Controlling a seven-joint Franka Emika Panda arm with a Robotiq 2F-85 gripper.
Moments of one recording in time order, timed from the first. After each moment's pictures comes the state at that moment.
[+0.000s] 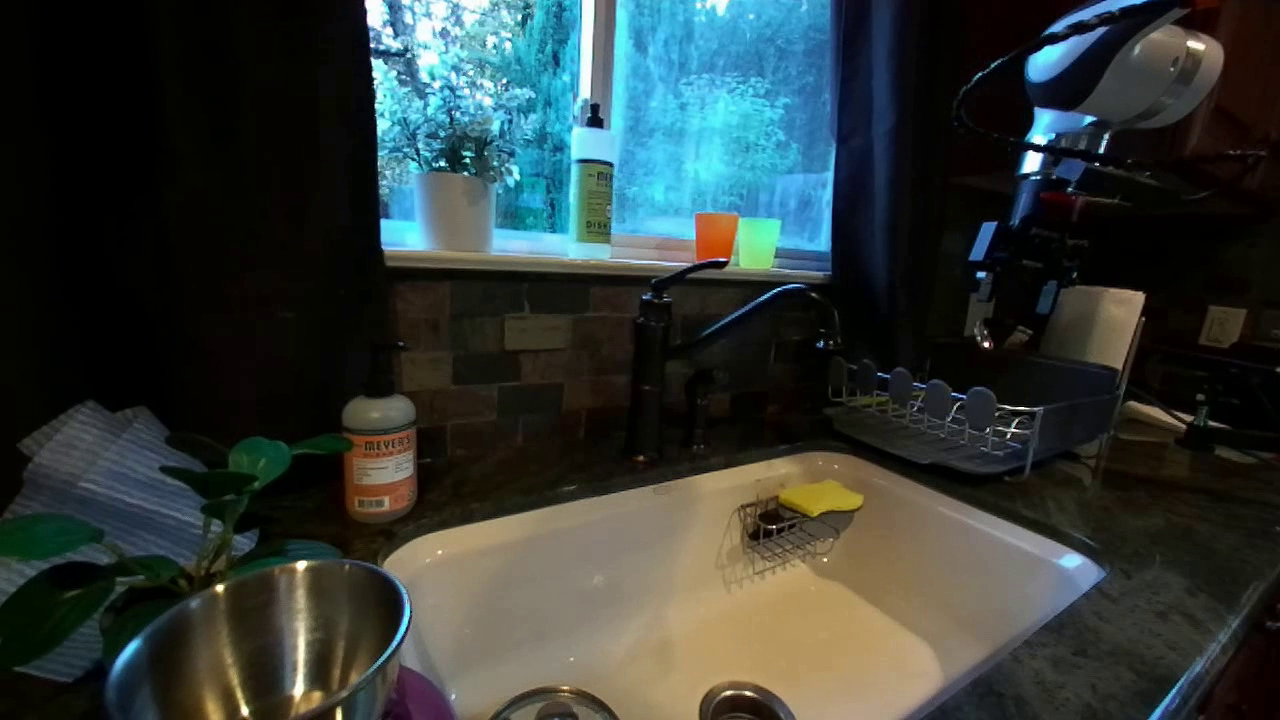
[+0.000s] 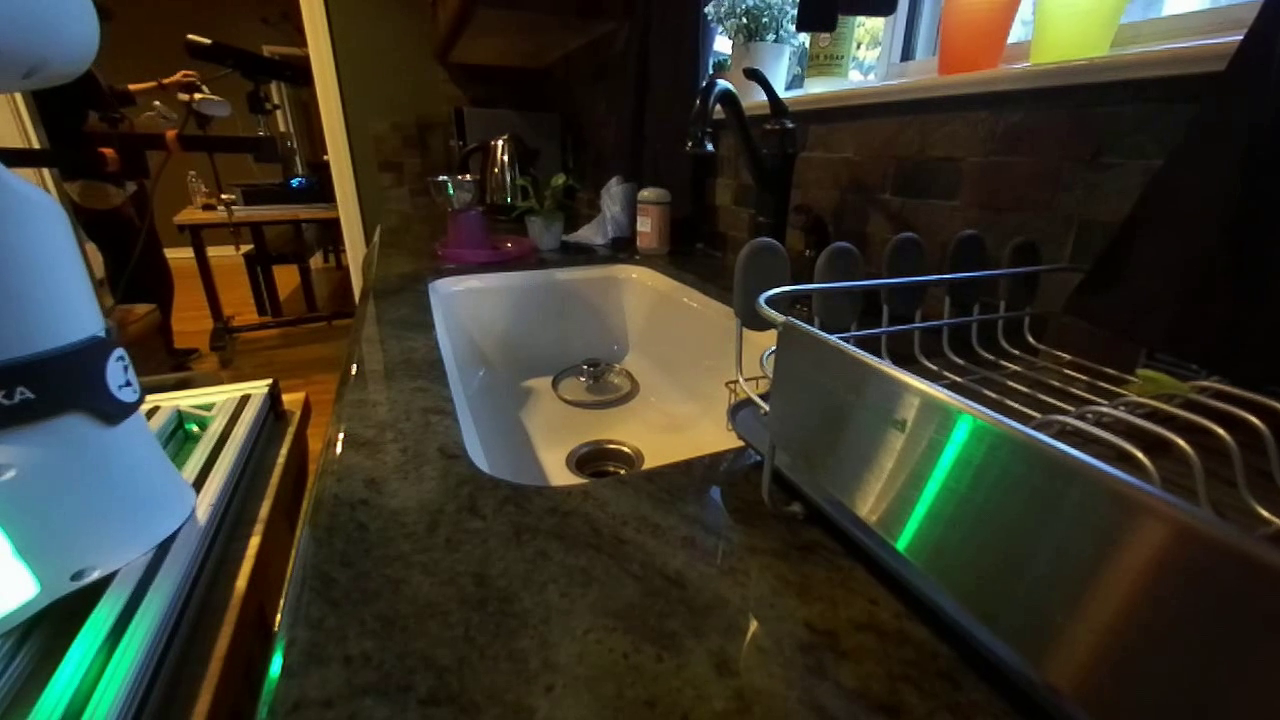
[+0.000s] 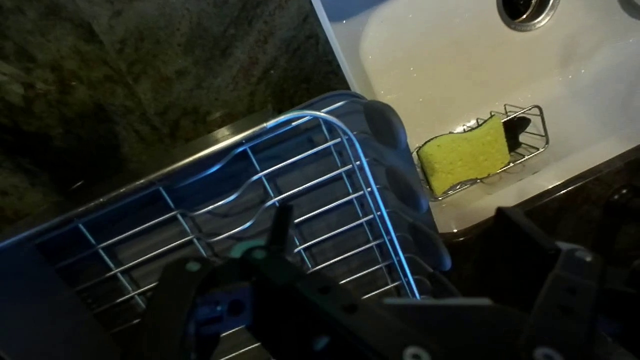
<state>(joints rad) -0.23 -0.24 -0.25 -2.20 0.05 1.97 -0.03</state>
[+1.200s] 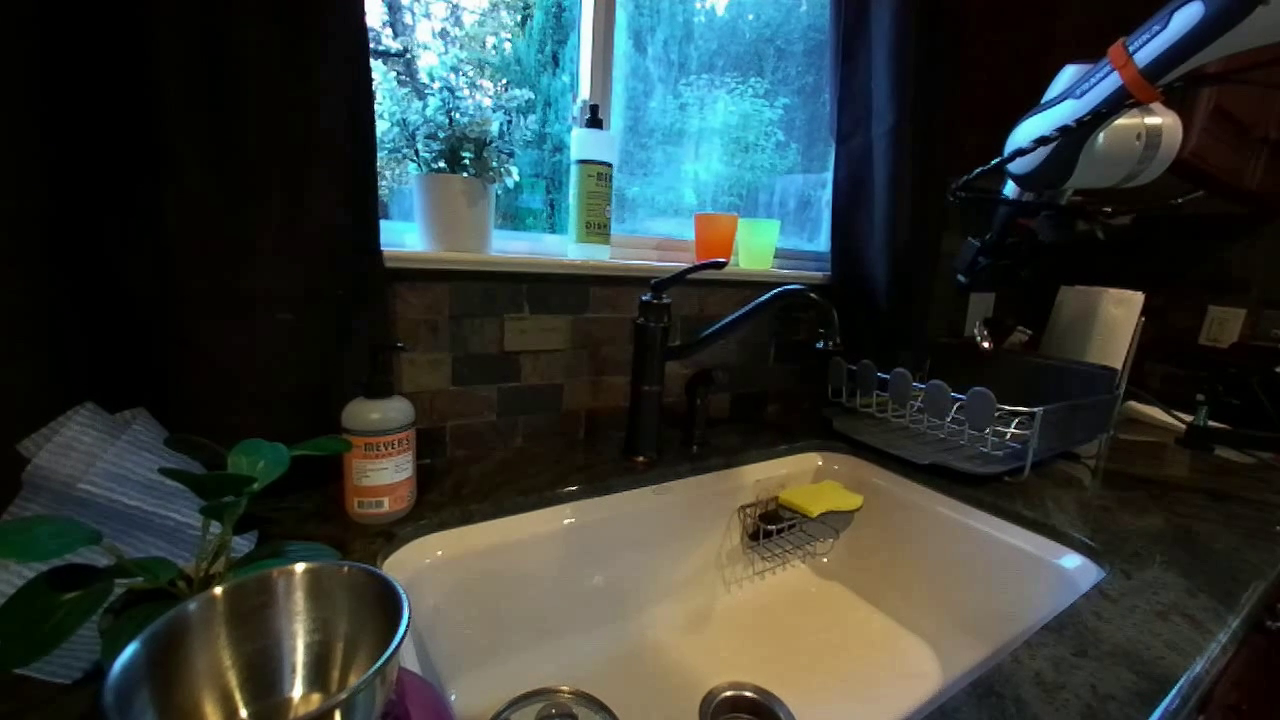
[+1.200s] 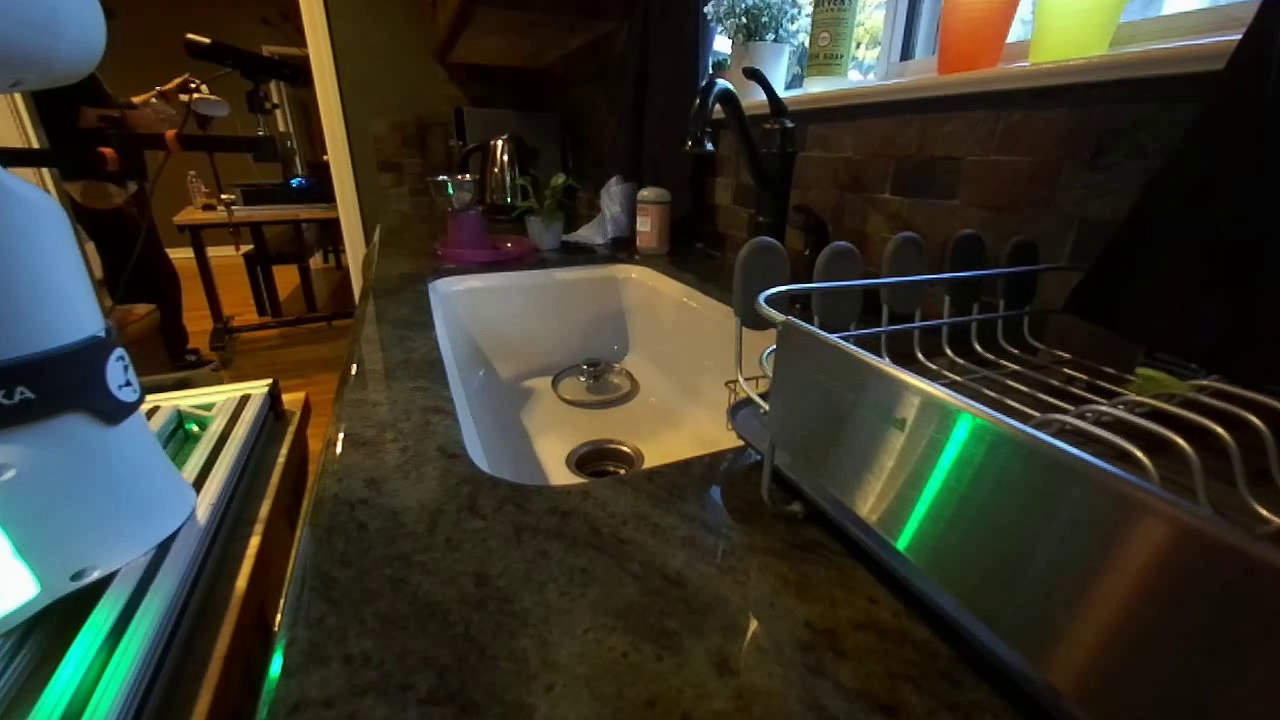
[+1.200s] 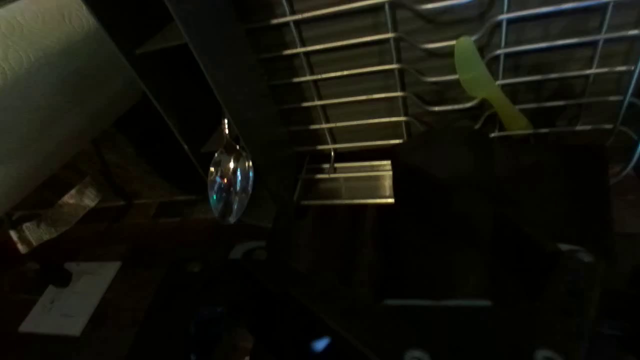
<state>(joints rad) -0.28 -0.03 -0.29 -2.13 -0.13 2.64 -0.20</state>
